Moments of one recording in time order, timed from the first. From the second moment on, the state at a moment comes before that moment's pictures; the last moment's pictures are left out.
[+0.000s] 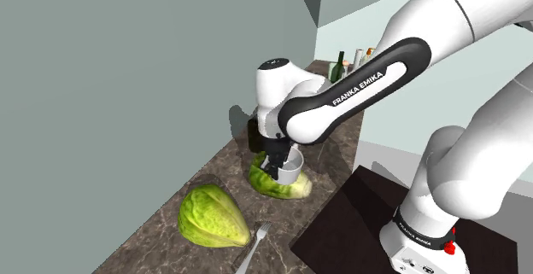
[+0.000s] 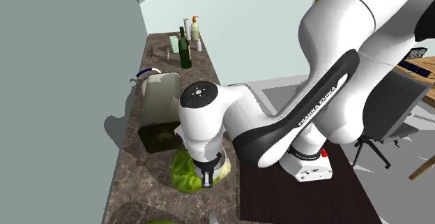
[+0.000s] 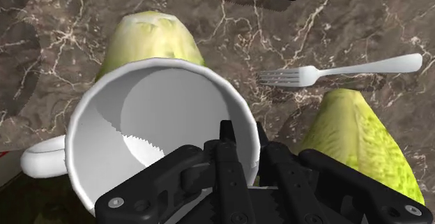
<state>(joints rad) 0.20 -0.28 0.29 -2.58 0.06 2.28 0.33</state>
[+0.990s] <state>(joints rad) 0.33 0.08 0.51 -2.19 -0.07 2.21 0.76</state>
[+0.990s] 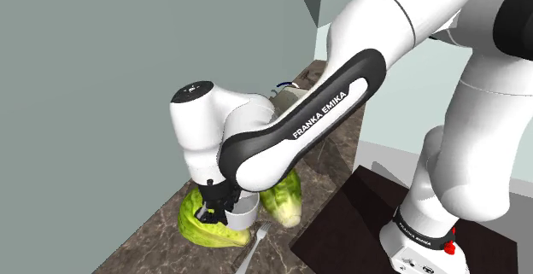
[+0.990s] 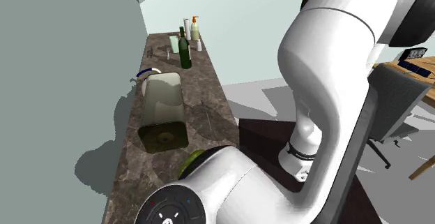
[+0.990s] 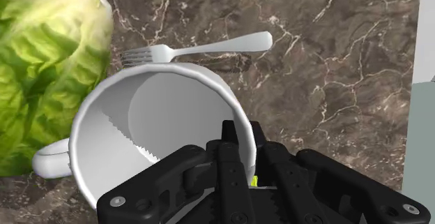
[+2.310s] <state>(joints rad) 0.51 0.46 0.50 -1.85 -0.29 2.19 1.03</state>
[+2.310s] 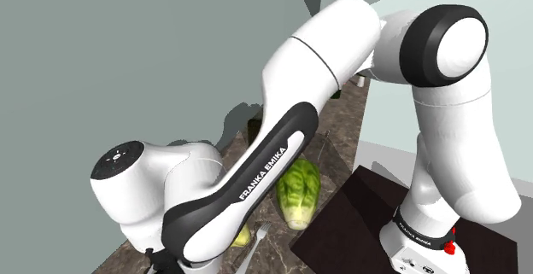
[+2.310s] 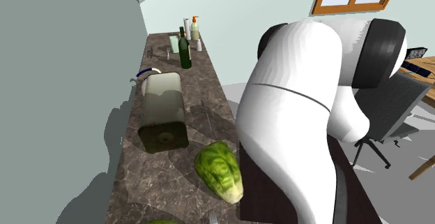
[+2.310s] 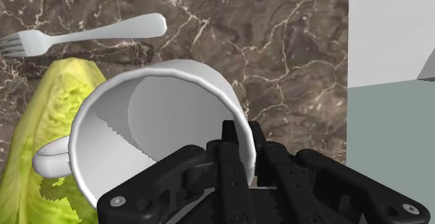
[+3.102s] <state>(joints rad) 0.54 0.57 0.46 -1.87 -0.35 2.31 1.07</state>
